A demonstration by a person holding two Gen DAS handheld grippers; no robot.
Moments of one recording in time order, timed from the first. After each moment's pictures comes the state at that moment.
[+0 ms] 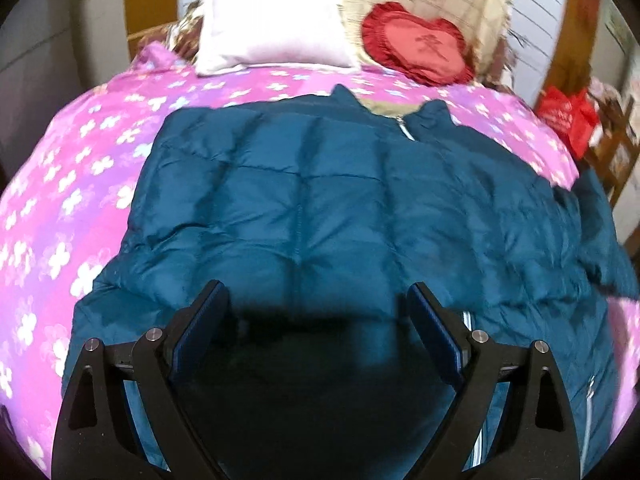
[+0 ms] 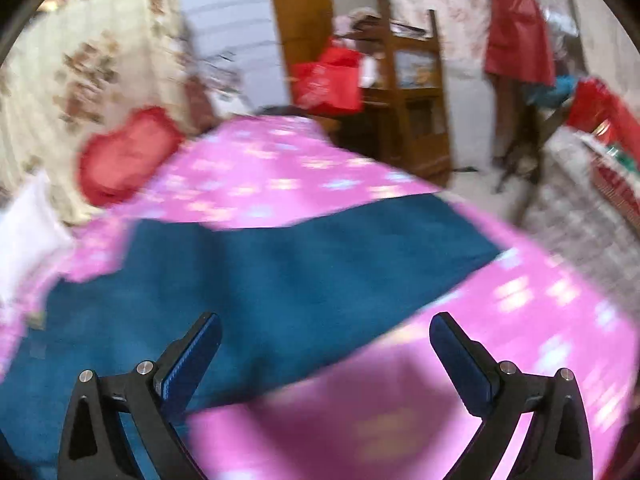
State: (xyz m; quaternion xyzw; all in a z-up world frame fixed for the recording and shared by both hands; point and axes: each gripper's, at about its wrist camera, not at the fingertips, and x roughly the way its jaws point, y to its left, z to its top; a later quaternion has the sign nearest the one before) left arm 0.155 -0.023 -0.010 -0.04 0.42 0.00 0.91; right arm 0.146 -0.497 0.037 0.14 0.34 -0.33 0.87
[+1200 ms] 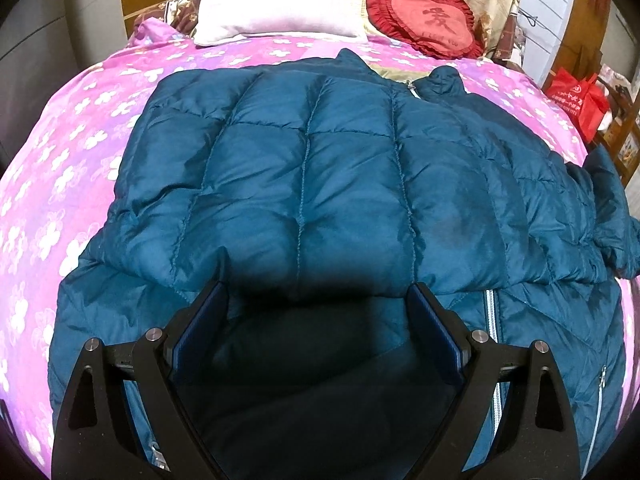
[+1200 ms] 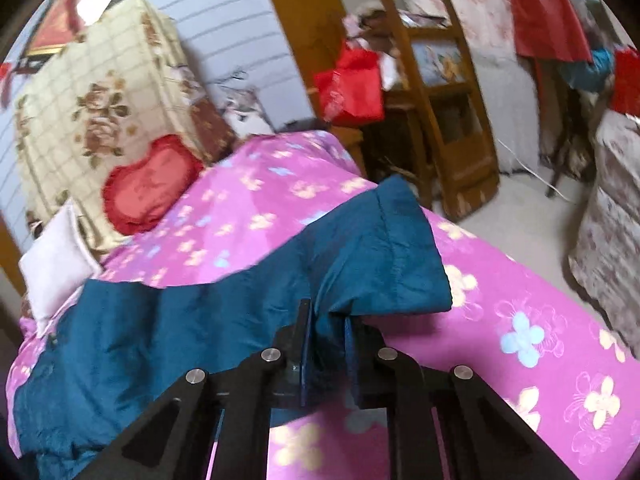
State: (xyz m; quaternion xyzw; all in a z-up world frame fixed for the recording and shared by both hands) left arm 0.162 -0.018 -0.033 -0.05 0.47 0.00 0.88; right arm 0.145 -0.613 0.026 0.20 0.28 -0.20 0.92
